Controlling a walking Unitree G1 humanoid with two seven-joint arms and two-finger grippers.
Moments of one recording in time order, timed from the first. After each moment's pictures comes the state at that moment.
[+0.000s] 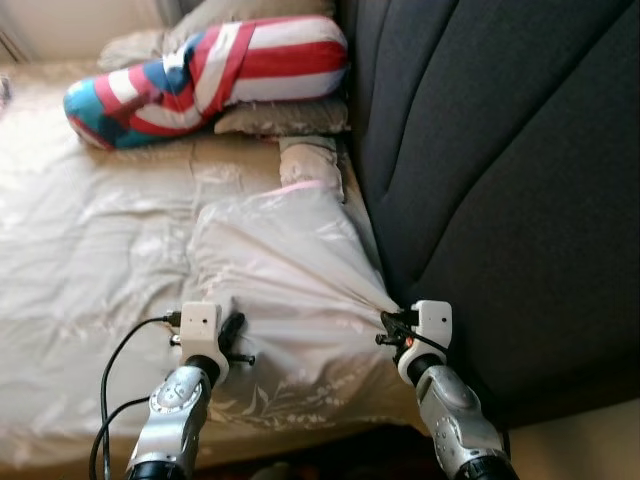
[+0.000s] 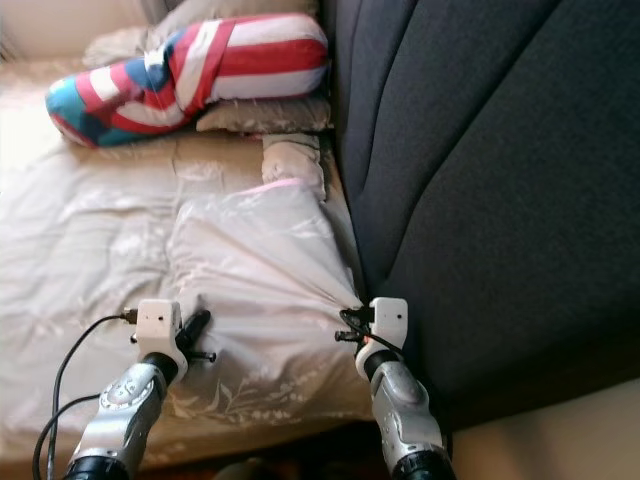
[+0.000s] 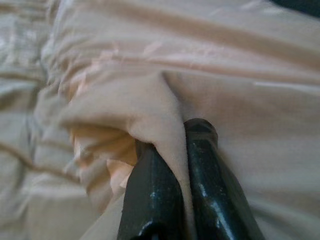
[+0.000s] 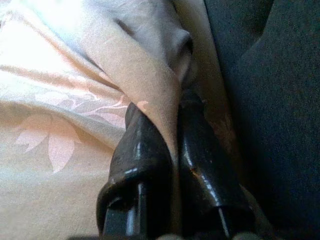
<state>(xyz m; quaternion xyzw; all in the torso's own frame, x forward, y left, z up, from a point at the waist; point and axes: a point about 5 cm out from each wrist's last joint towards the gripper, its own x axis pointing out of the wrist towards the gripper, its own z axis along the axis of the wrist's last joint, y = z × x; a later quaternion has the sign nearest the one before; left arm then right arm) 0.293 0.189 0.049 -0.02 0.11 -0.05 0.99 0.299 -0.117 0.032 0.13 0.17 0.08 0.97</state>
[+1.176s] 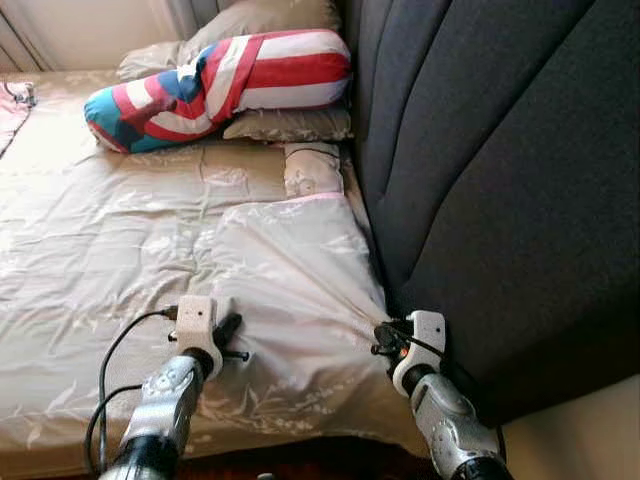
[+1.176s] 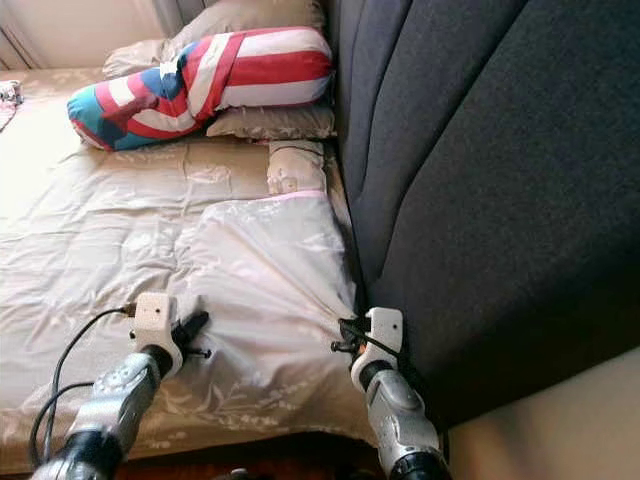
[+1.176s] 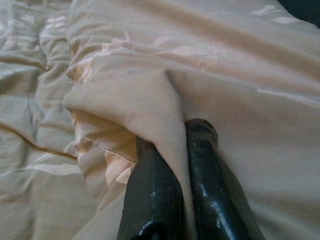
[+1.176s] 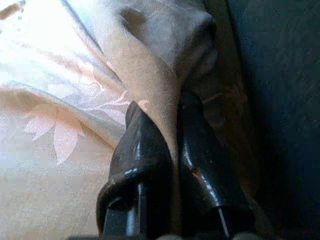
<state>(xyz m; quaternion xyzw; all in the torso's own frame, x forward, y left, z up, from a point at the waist) 0.315 0.198 0.045 -0.03 0.16 -0.07 0.98 0.292 -0.112 0.013 0.17 0.23 0.09 0.95</state>
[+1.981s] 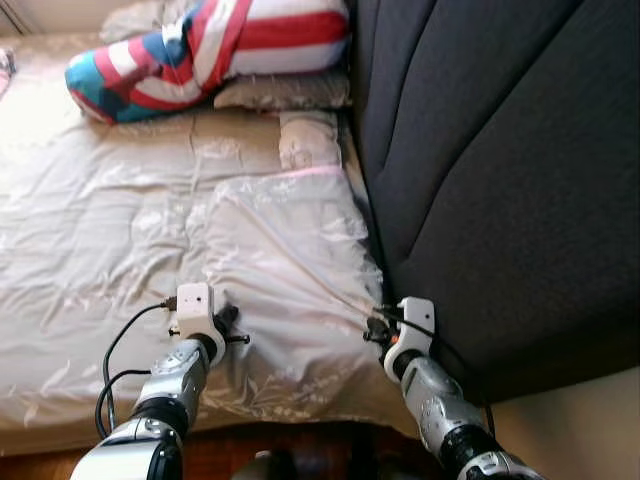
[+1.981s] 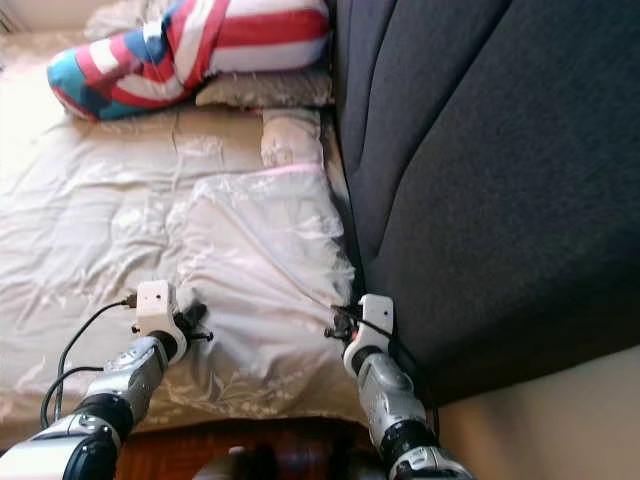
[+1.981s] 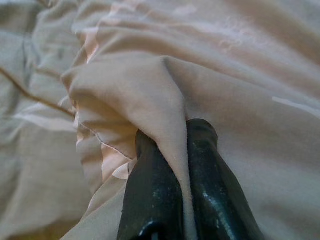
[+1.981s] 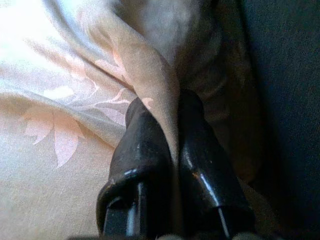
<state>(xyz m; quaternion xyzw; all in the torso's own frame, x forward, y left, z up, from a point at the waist) 0.333 0.200 0.046 -0.07 0.19 -0.01 0.98 0.310 -0.103 0.015 0.17 0.24 0.09 0.95</state>
